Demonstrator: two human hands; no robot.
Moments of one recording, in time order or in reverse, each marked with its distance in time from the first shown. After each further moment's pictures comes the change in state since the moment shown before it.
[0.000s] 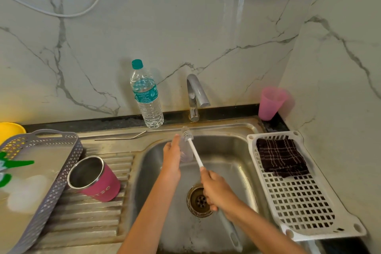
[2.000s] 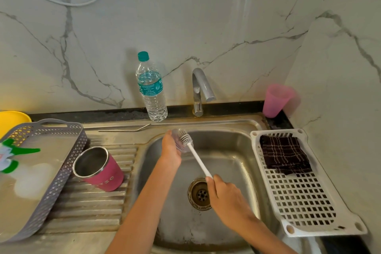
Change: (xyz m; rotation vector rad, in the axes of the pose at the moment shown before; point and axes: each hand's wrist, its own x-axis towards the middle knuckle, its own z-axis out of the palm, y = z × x) left_hand 0.004 0.021 -0.005 -0.256 -0.050 -0.169; right_hand -0.015 0.032 -0.004 -0.634 0.138 -0.322
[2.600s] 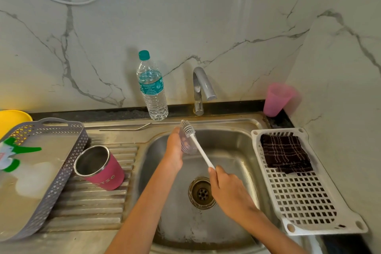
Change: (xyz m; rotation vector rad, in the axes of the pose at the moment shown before) left_hand 0.005 -0.010 0.000 0.166 -0.033 0.021; right_hand 0.010 -0.003 -0.009 0.003 0.060 -0.011
